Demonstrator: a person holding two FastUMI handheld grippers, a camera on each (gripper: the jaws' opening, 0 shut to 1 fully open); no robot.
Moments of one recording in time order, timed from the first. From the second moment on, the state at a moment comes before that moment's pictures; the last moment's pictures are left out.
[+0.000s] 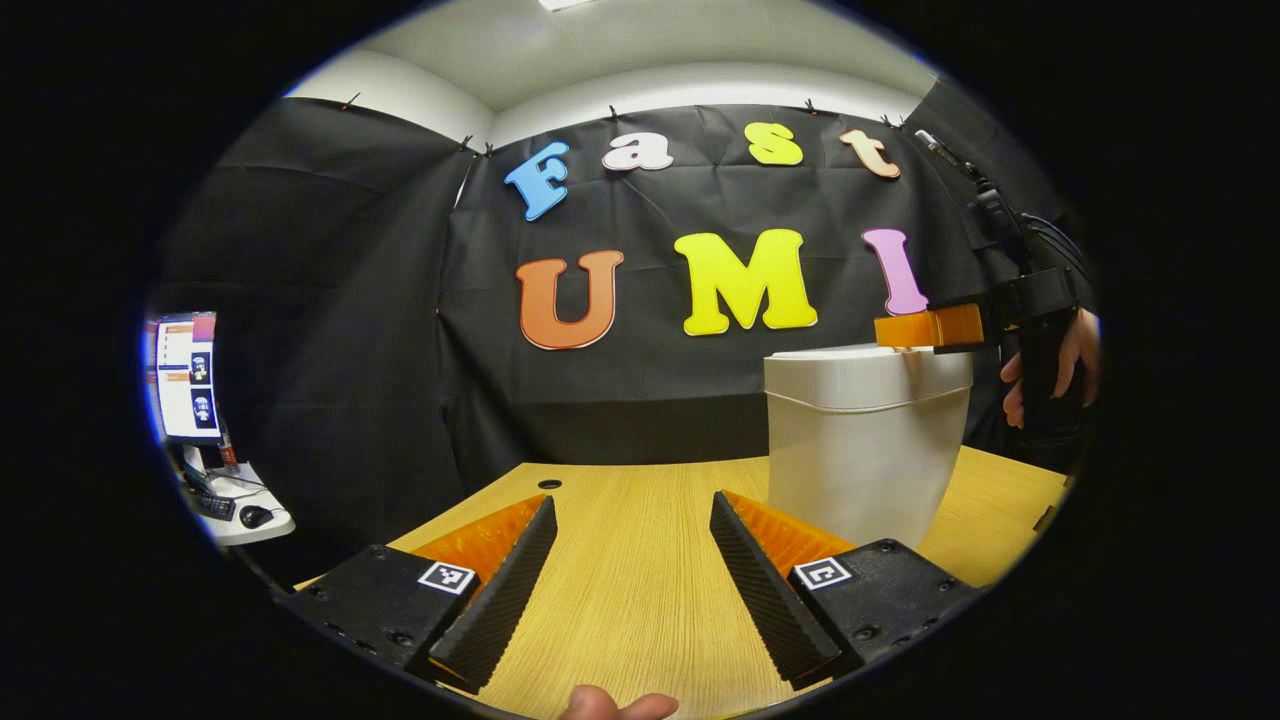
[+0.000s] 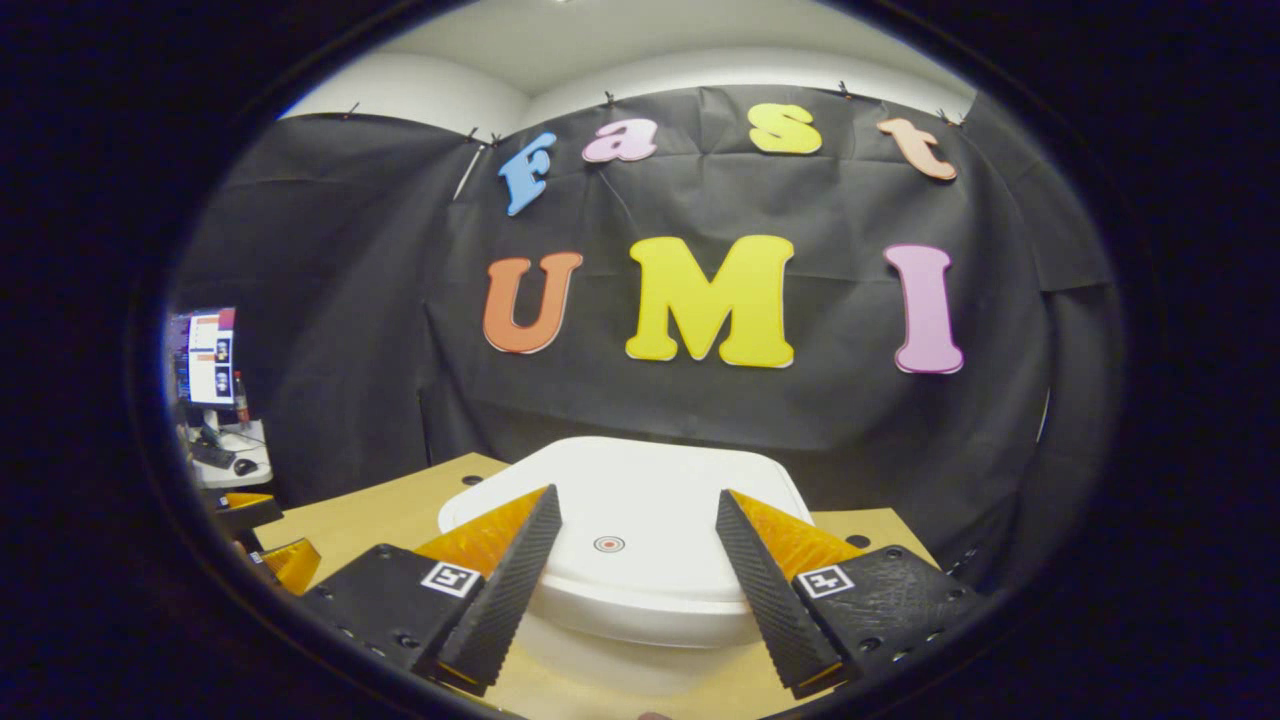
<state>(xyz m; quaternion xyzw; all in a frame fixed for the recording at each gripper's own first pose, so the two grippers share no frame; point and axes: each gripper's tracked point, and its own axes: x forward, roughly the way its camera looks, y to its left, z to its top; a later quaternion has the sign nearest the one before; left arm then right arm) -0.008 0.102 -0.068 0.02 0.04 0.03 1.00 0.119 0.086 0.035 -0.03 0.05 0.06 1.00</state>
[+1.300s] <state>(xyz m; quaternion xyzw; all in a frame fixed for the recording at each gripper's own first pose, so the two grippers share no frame) -0.018 0.078 -0.047 0.02 0.01 0.03 1.00 0.098 0.090 0.043 0.01 0.01 0.03 1.00</state>
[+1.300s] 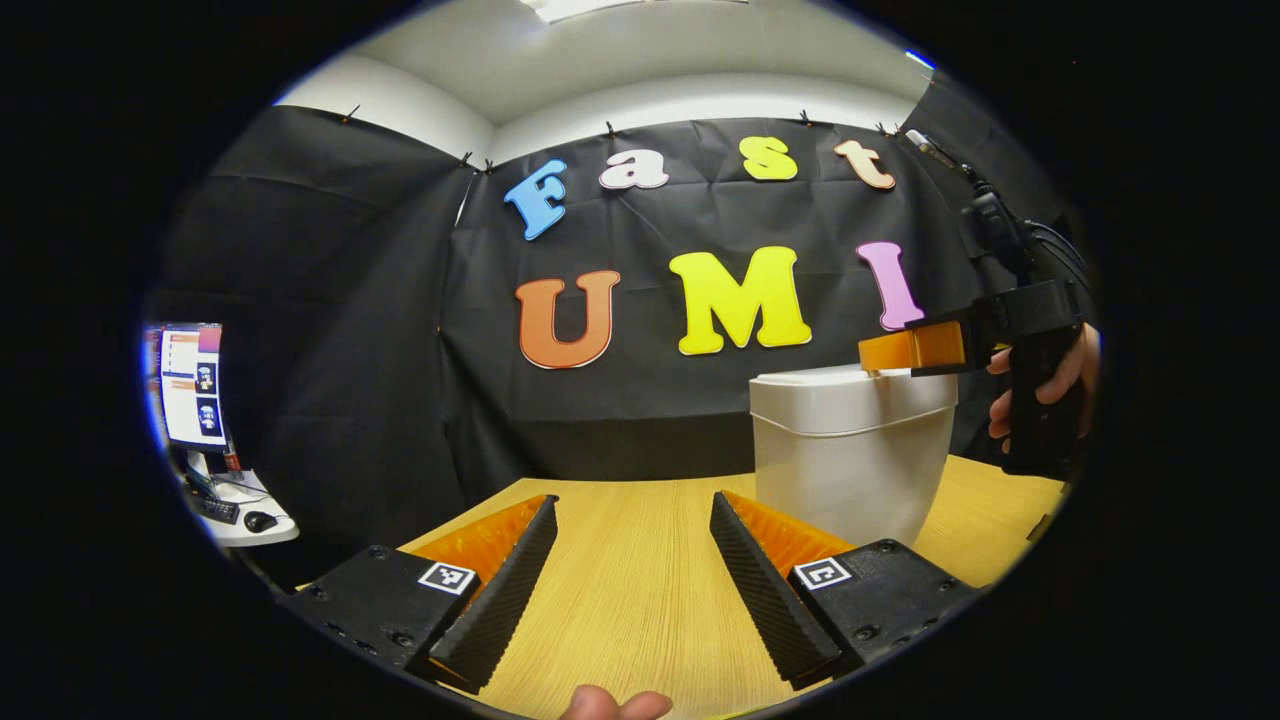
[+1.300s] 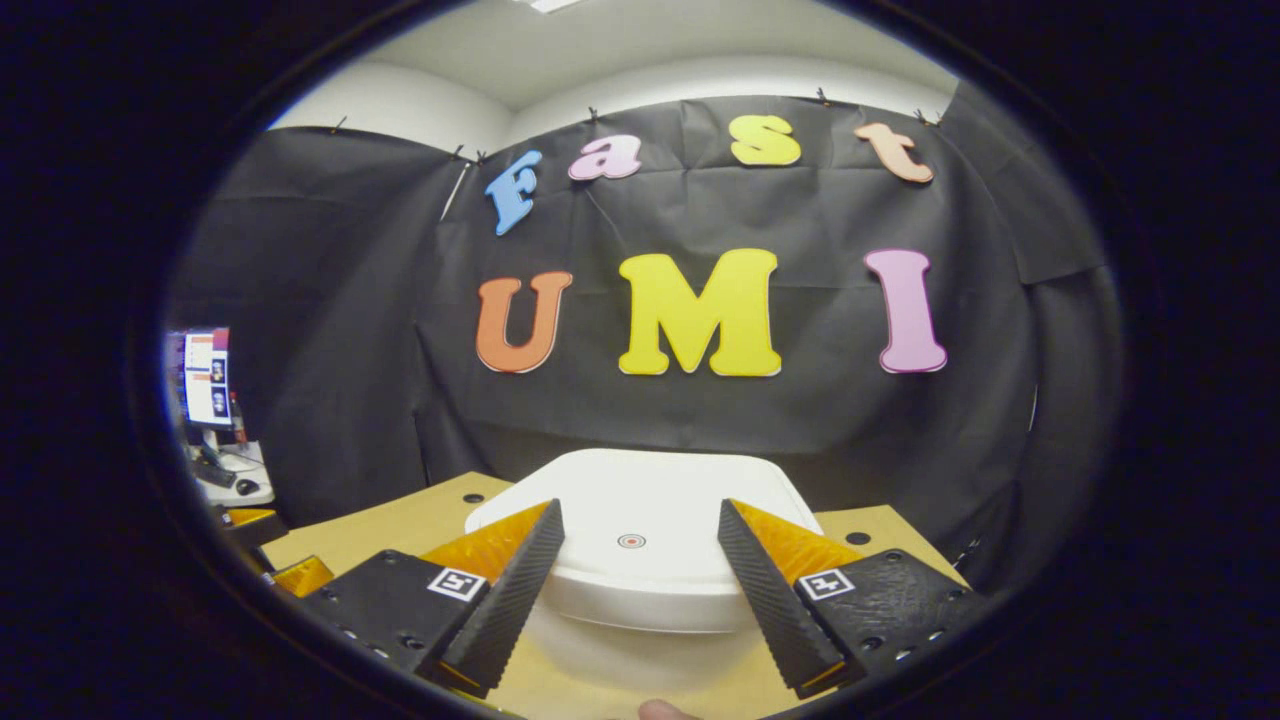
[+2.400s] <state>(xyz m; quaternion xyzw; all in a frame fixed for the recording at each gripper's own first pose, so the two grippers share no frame) 0.000 -0.019 -0.001 -0.02 -0.03 0.01 1.00 0.000 -0.024 -0.028 0.03 -0.07 -0.03 1.00</state>
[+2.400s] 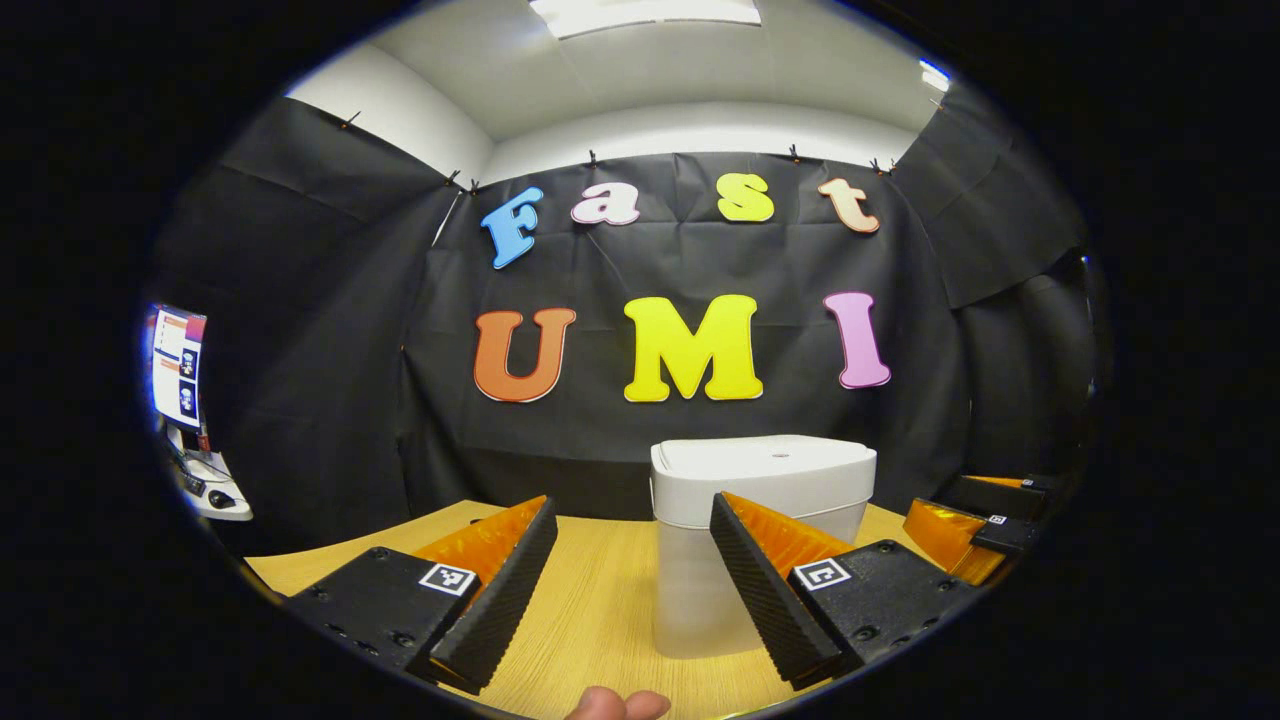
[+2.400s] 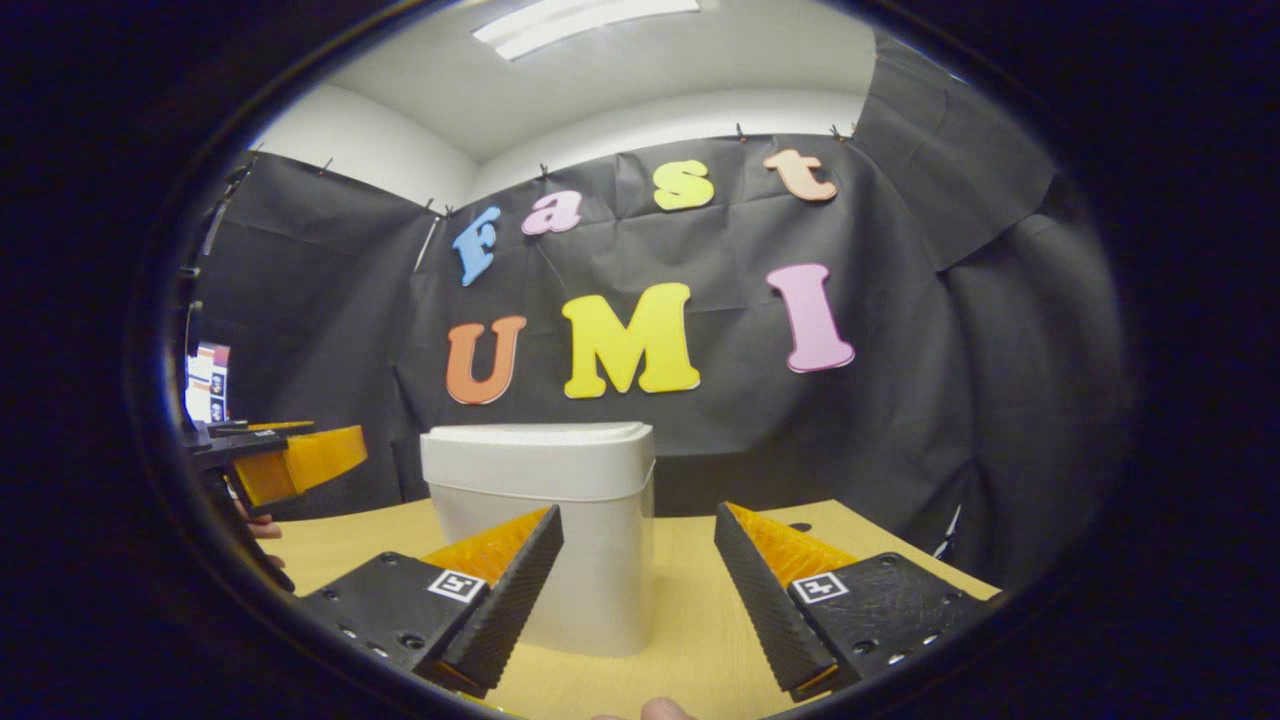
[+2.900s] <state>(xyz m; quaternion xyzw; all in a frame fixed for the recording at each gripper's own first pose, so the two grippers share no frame) 0.011 -0.017 -0.019 0.00 -0.01 0.00 1.00 0.010 -0.005 -0.025 0.00 -0.08 -0.02 1.00</state>
